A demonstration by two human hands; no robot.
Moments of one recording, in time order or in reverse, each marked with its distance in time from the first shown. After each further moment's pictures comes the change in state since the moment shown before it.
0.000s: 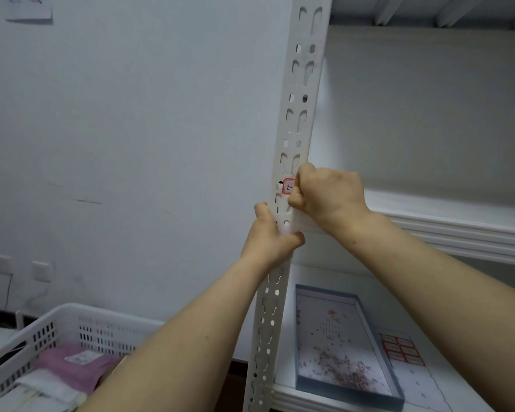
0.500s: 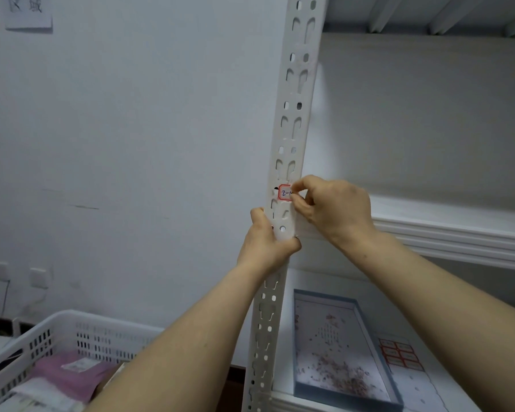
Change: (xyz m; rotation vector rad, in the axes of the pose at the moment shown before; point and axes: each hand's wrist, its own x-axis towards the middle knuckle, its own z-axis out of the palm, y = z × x) left_hand -0.002 0.001 0.002 0.006 0.020 -0.016; right_hand -0.014 0.013 0.013 0.227 0.267 0.013
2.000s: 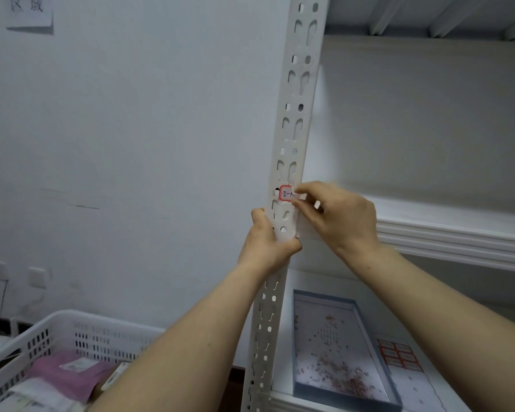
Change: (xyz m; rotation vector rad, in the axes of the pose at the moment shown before) left_hand 0.001 -0.001 0.000 -0.003 -0.001 0.002; right_hand -0.015 0.004 0.006 0.117 0.166 -0.039
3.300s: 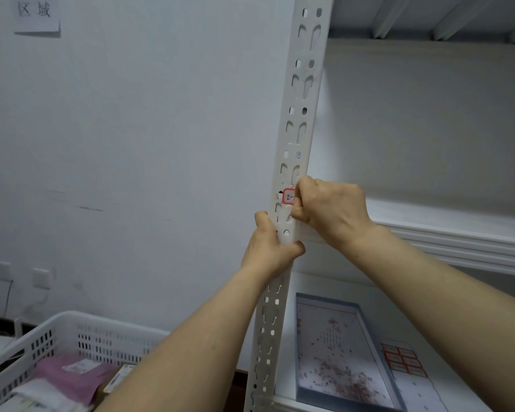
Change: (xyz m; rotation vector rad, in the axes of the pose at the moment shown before) left_hand 0.001 0.000 0.000 0.016 -0.010 -0.005; right_hand 0.026 -0.008 0.009 -0.408 -0.118 -0.164
